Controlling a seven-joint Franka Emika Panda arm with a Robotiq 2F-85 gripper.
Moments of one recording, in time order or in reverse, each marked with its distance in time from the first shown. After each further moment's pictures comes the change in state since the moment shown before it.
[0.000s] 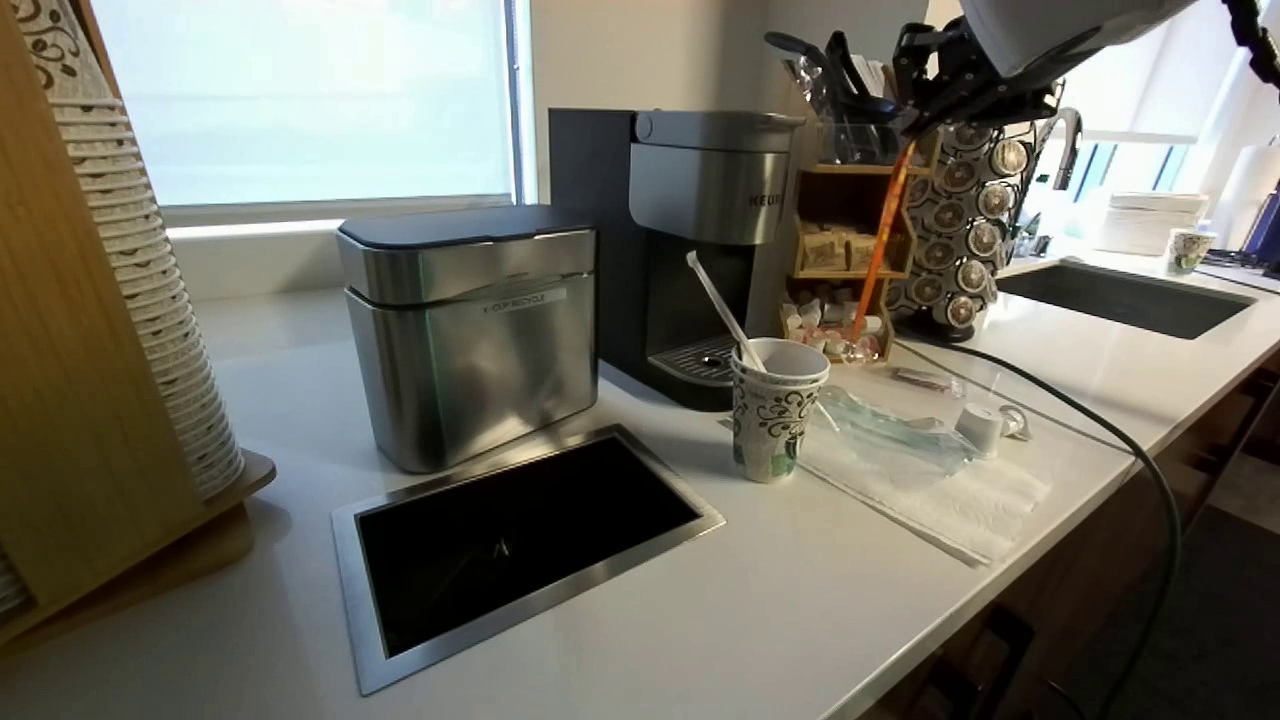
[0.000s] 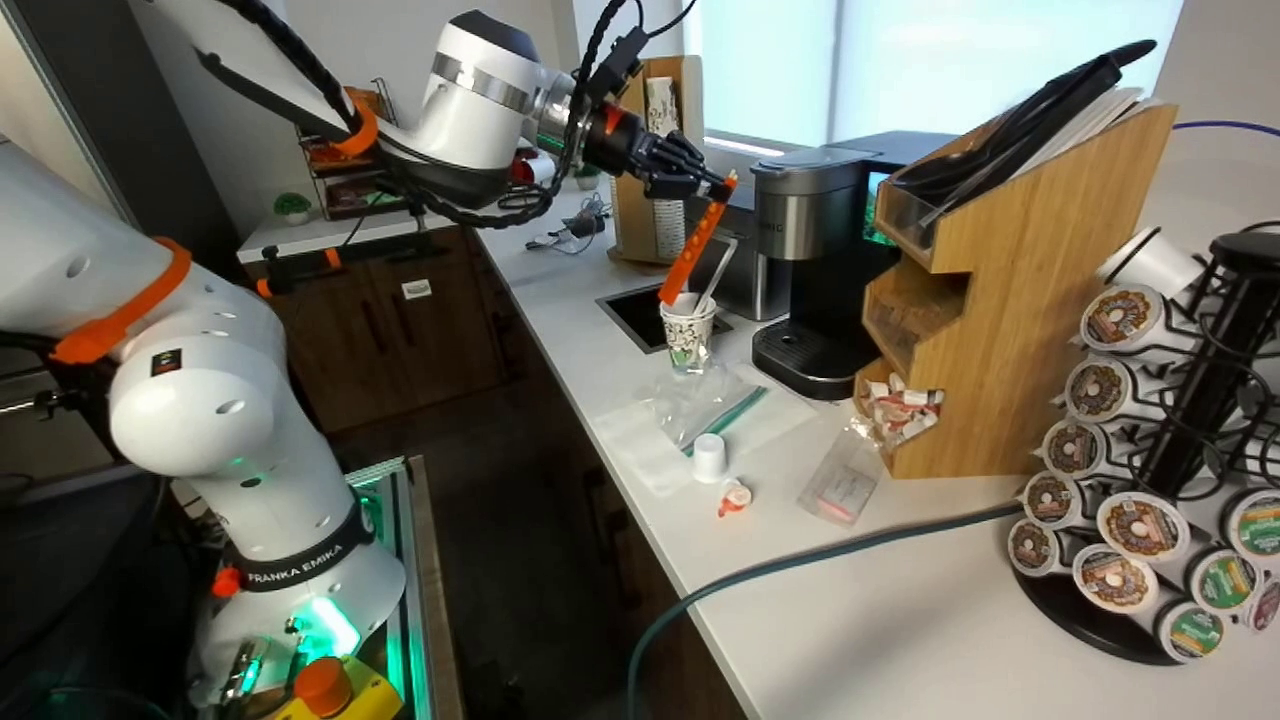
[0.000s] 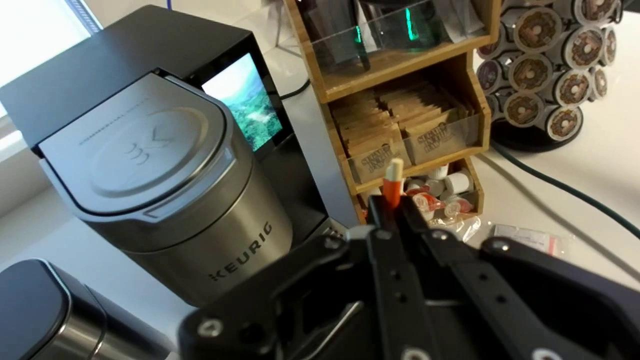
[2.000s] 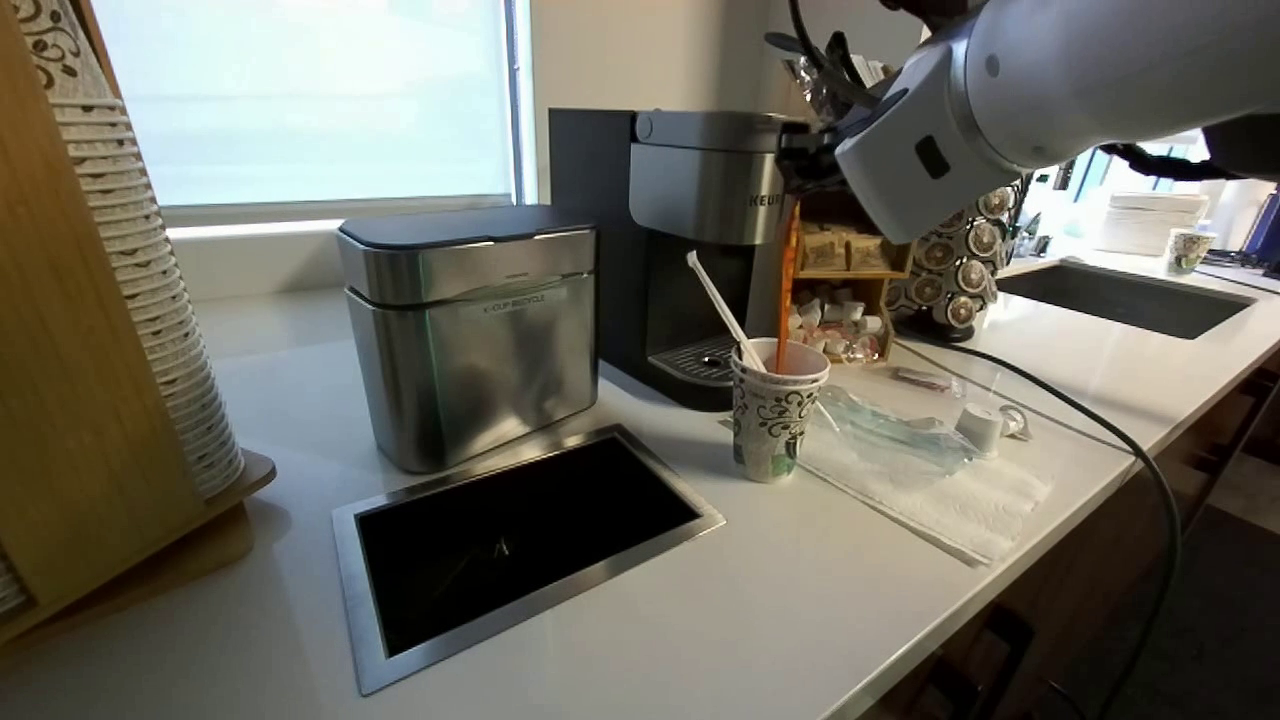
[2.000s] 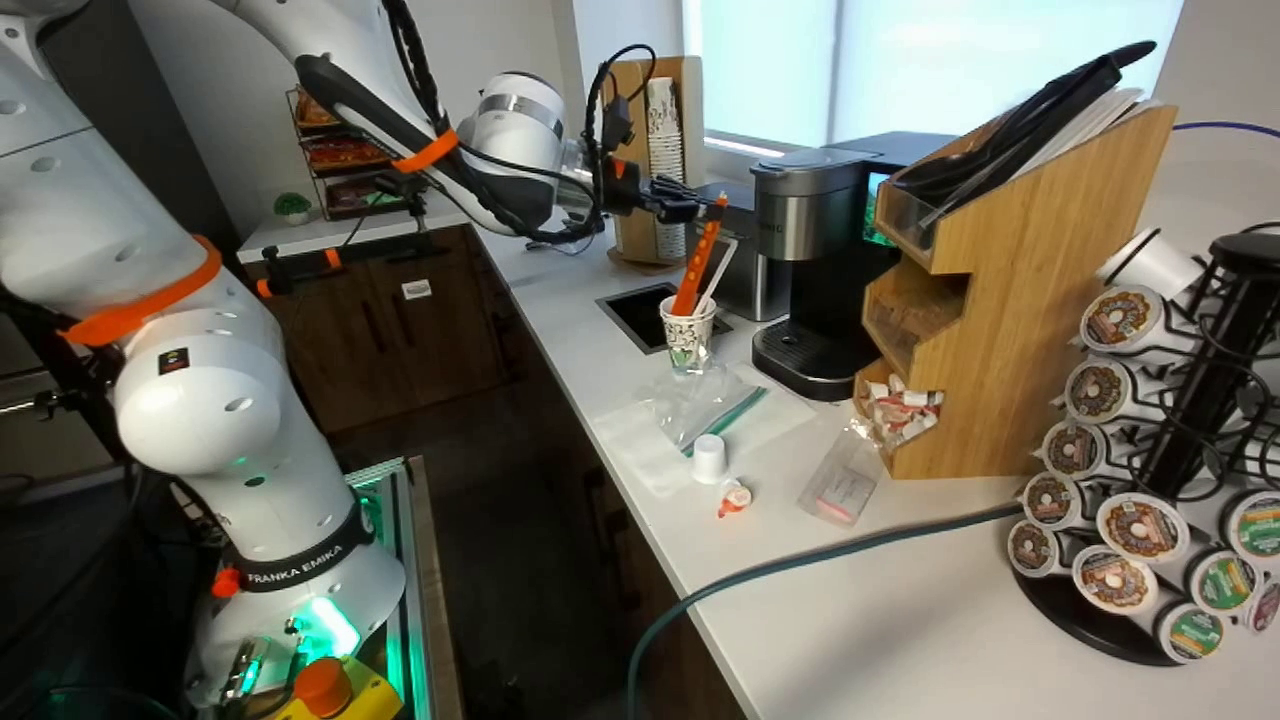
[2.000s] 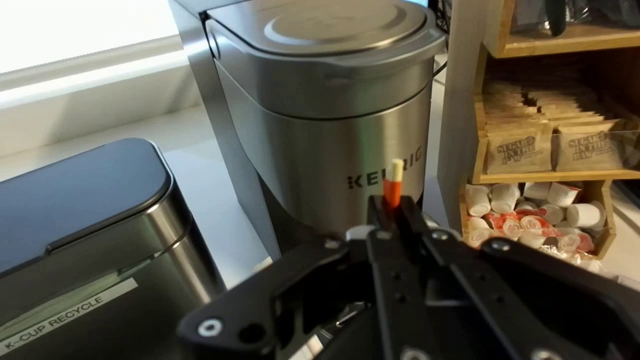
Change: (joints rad) arm 0.043 0.233 0.095 0.076 -0.453 -0.014 0.277
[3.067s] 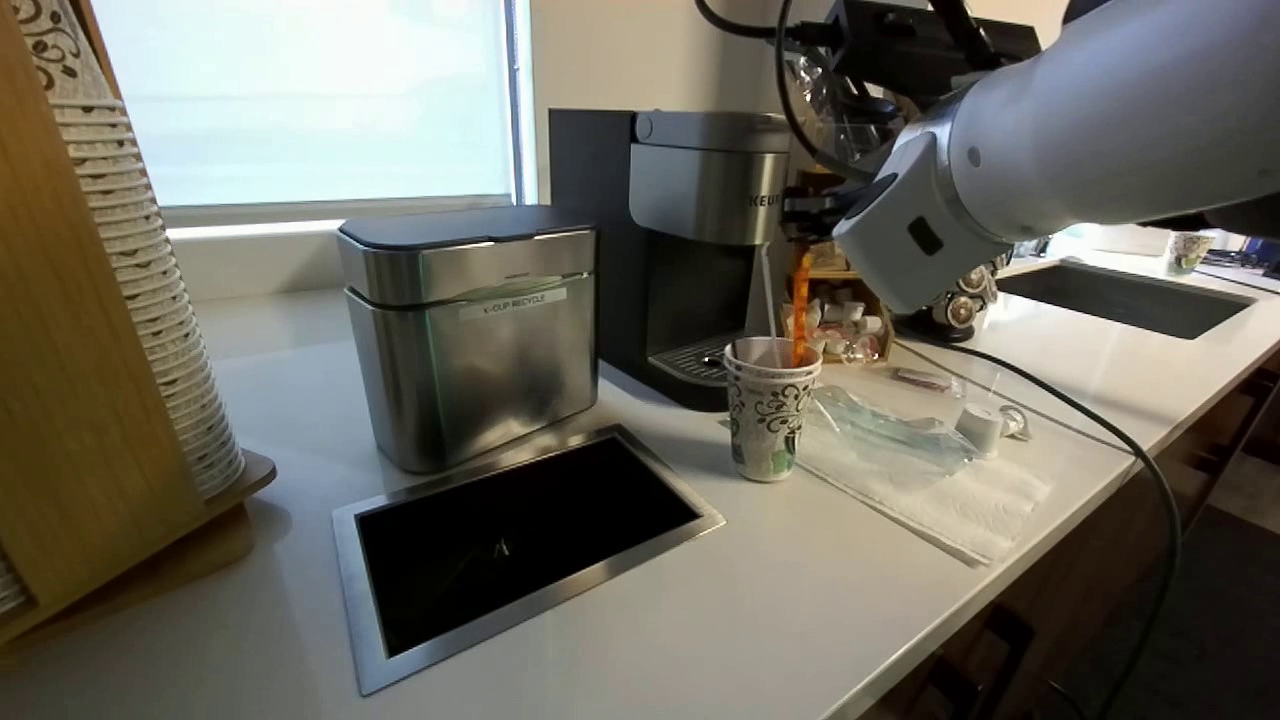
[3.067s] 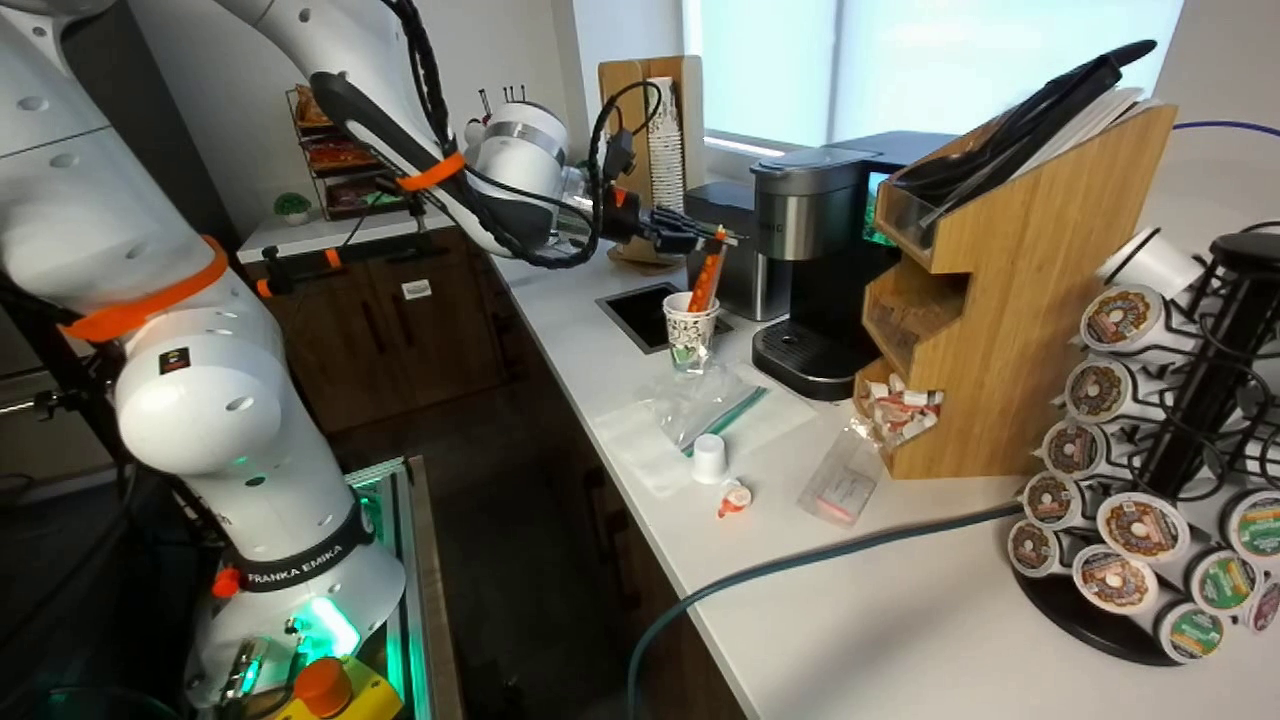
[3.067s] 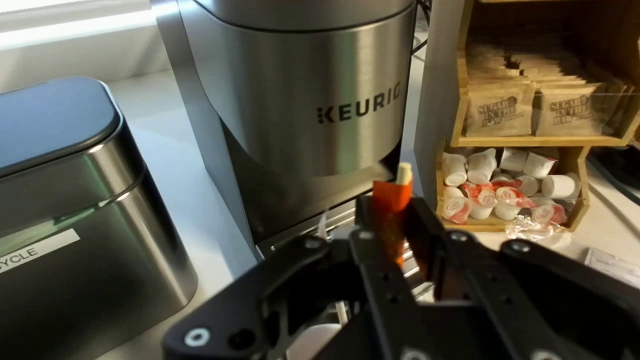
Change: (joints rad) arm 0.005 0.049 0.006 -0.035 0.000 -0.051 -0.003
